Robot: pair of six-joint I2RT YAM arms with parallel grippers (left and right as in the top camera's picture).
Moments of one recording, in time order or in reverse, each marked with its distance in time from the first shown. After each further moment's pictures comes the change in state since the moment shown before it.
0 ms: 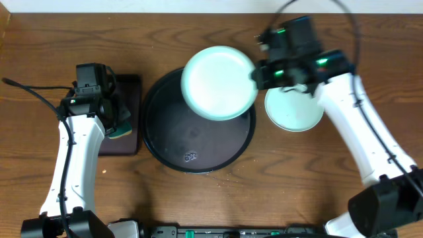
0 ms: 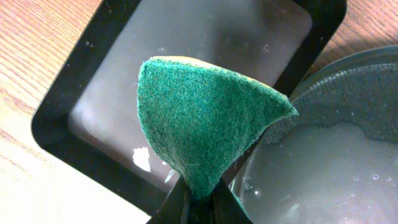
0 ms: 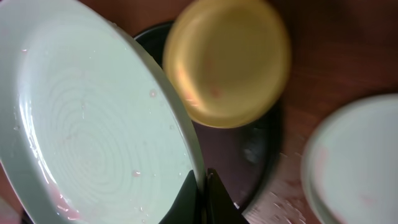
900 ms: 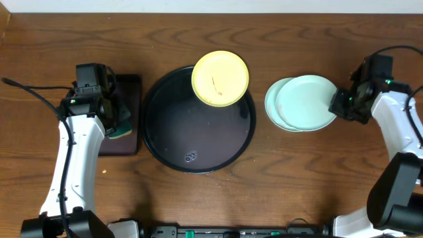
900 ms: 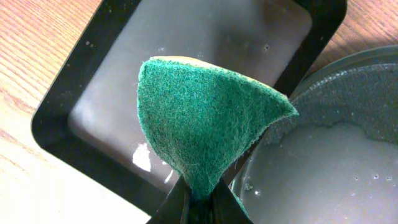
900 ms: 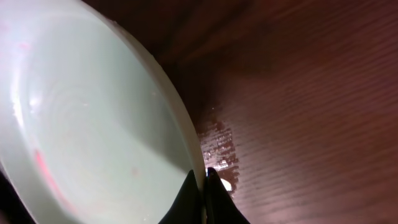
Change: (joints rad) left arm 0.000 0.000 0.000 0.000 0.000 0.000; right arm -0.494 -0.011 -0.424 0.124 0.291 0.012
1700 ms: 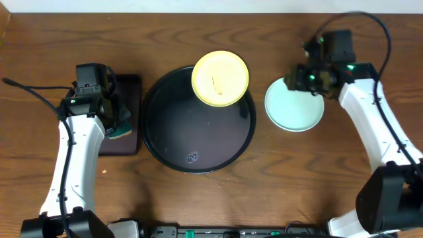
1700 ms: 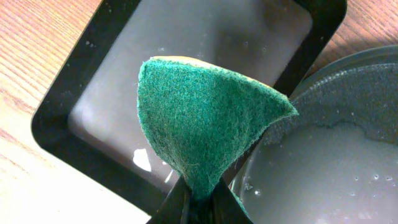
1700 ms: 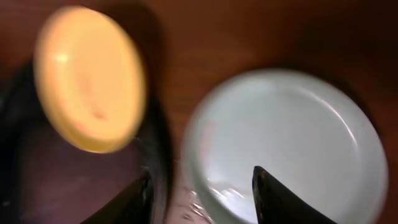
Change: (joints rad) left arm 0.000 0.000 0.000 0.000 0.000 0.000; right arm 0.319 0.005 0.234 0.043 -0.151 -0.042
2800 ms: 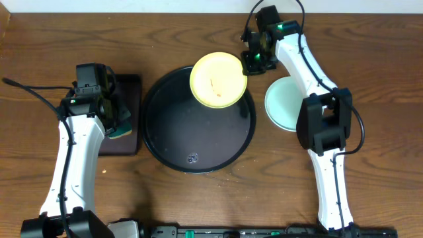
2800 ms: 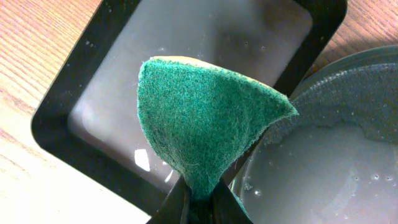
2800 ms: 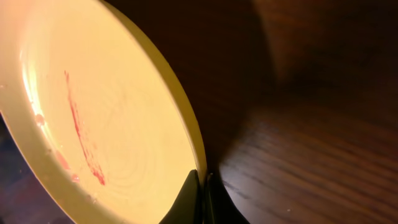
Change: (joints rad) left arm 0.000 0.000 0.000 0.000 0.000 0.000; right arm 0.162 0.804 0.867 -0.377 -0.096 -0.160
